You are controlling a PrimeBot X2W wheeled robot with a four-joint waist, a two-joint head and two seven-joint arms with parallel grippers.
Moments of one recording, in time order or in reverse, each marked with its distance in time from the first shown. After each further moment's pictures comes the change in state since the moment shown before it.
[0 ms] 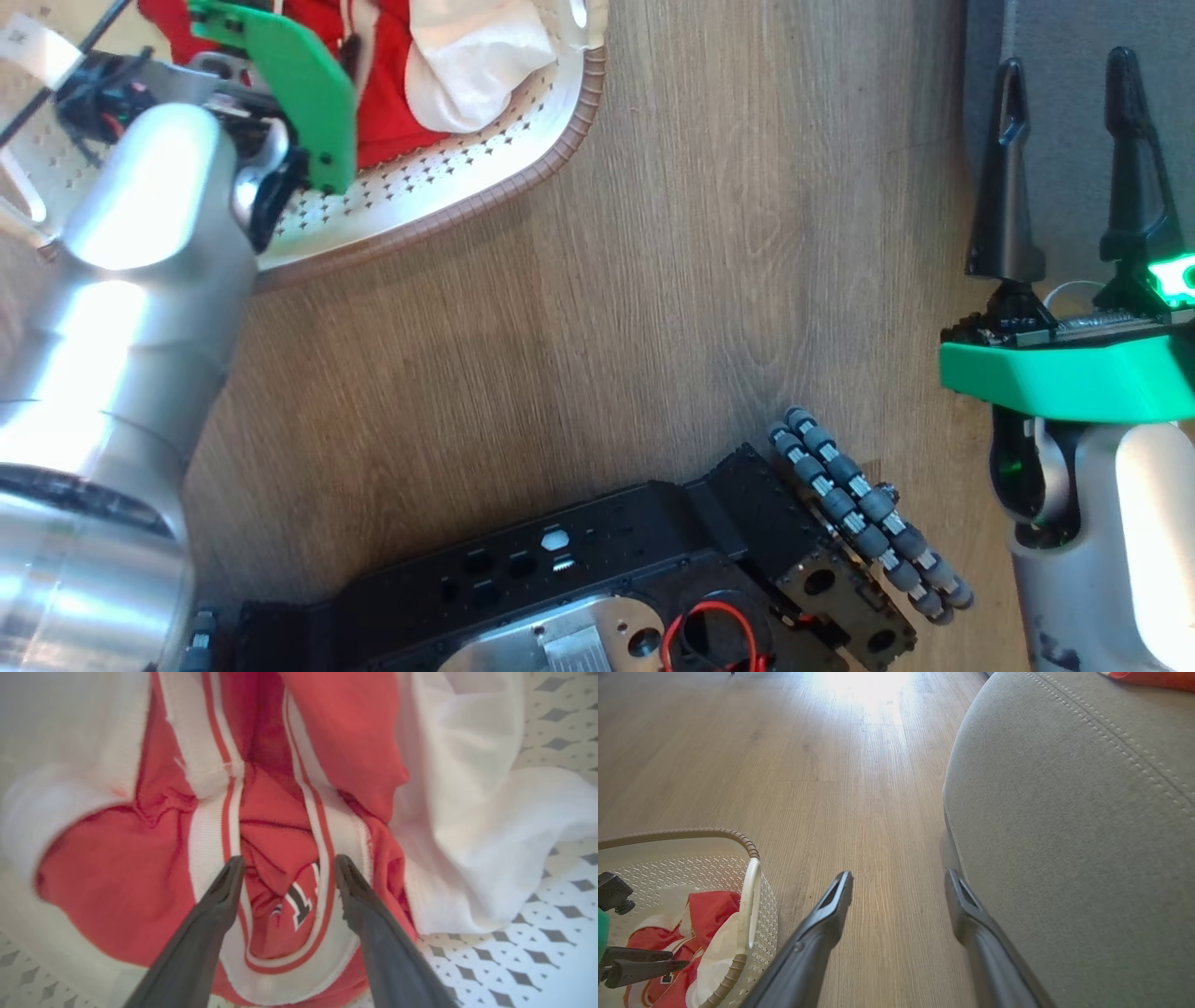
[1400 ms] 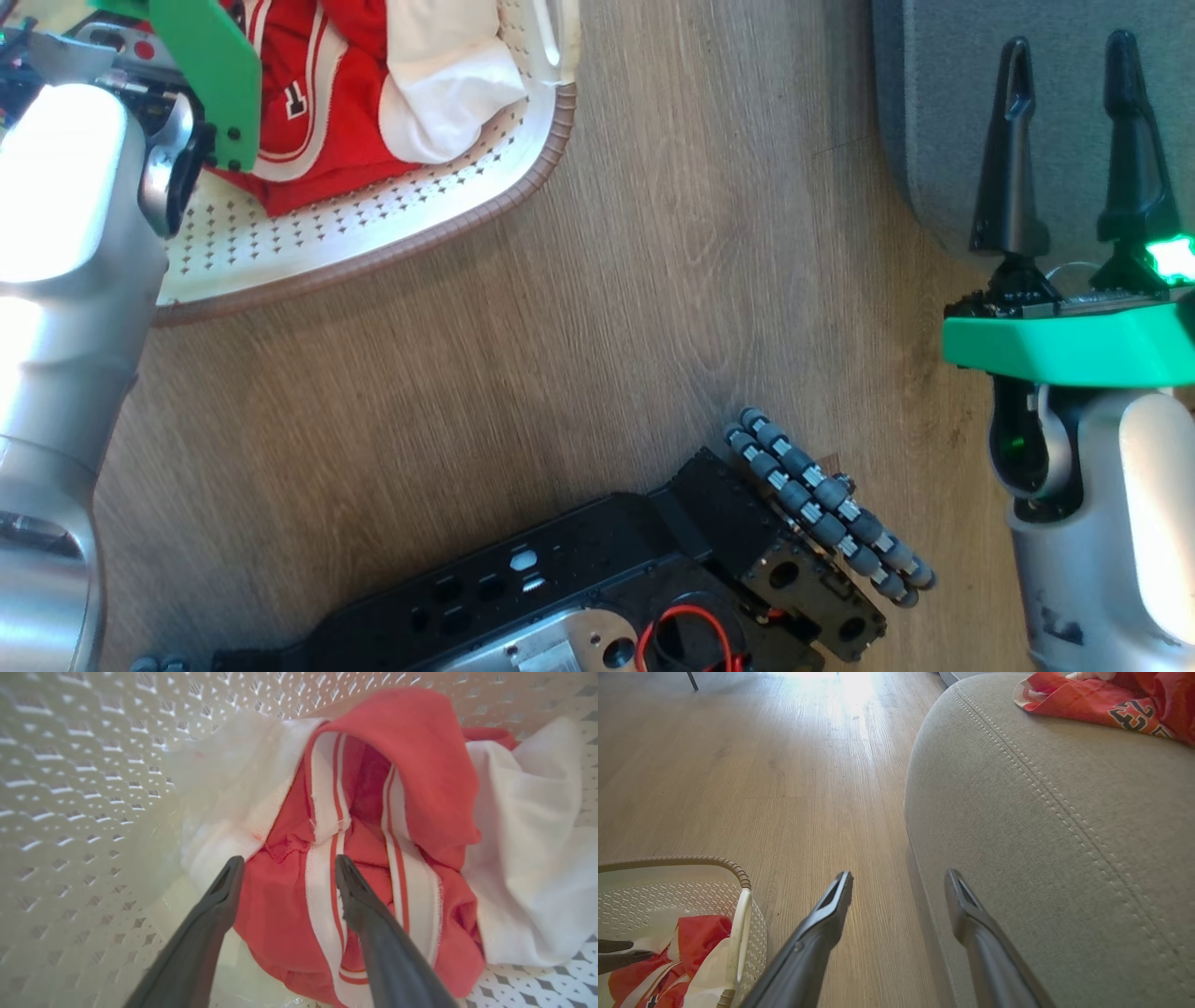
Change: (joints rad) left arm 0.041 0.136 0.046 -0.188 0.107 0.127 0.109; right arm -0.046 -0.002 -0.009 0.062 0.056 0.000 0.000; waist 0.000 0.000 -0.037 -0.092
